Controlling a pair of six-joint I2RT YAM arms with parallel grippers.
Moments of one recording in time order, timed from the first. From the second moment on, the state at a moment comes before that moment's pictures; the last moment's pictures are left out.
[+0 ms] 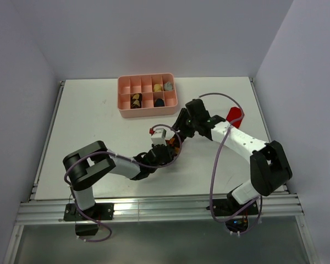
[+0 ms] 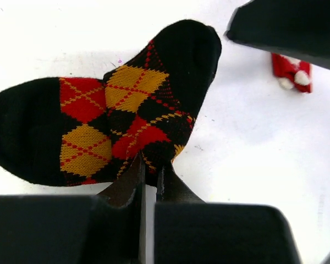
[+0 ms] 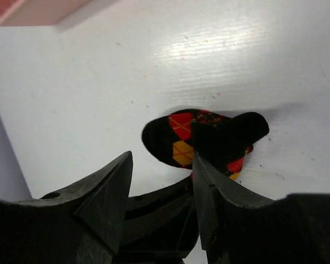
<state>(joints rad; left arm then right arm) -1.06 1.81 0.70 0.64 -0.44 -0.80 0.52 1.51 1.03 -0.37 -0.04 0.89</state>
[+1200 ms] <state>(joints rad) -0.86 1.83 0.47 1.02 -0.12 -1.12 0.41 1.60 0.47 0.57 -0.44 0.88</state>
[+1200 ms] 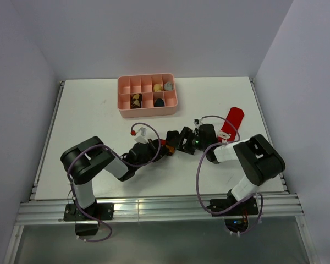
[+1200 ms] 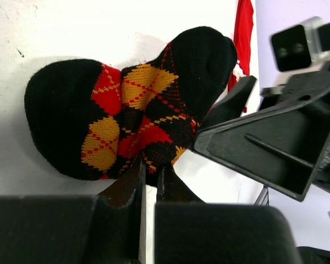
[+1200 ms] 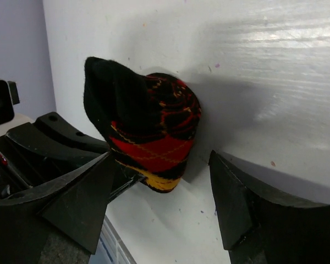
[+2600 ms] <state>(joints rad) -0.91 1.67 0.49 0.77 -0.29 -0.85 0.40 1.64 0.64 0.39 -0.44 0.86</state>
